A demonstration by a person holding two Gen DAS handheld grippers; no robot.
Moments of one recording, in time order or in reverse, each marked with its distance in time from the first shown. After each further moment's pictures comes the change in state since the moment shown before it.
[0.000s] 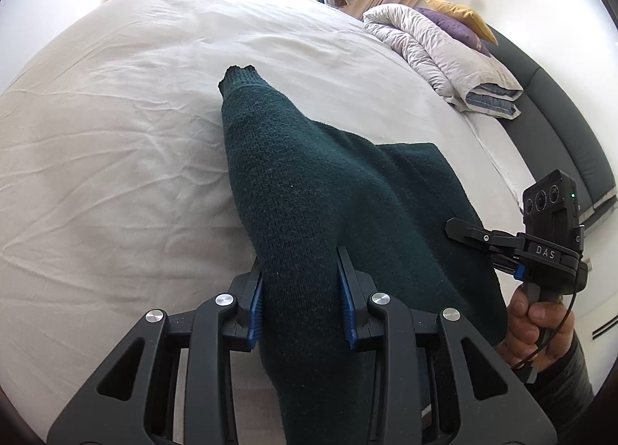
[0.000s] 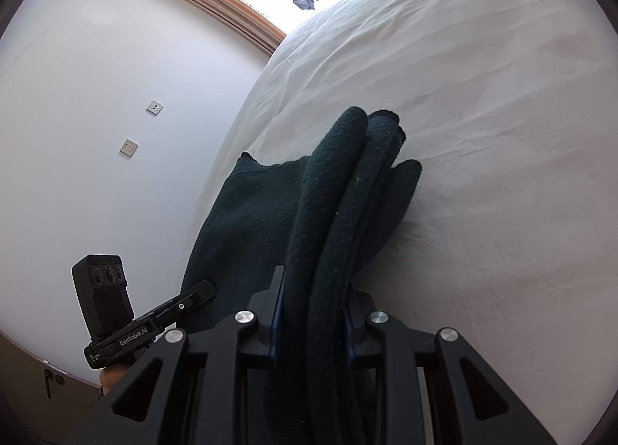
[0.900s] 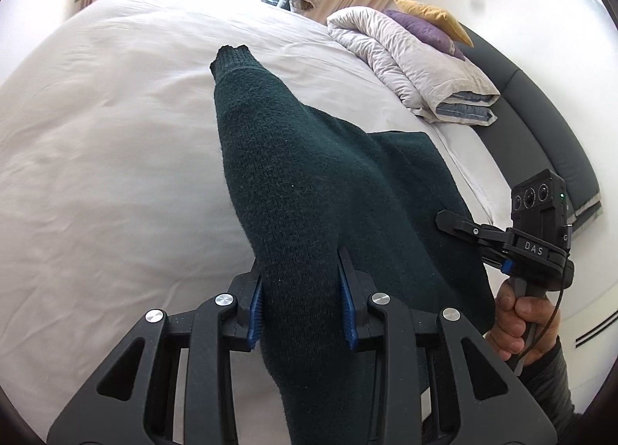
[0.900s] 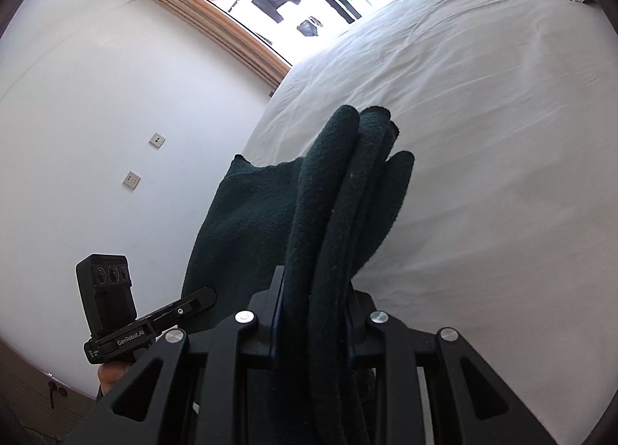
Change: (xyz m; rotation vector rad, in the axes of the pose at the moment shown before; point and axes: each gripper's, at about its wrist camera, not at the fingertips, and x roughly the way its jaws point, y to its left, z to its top) left arm 0.058 -0.103 0.128 0.045 -0.008 -0.086; right arm -0.054 -0.010 0.091 -0.051 -0.071 0.010
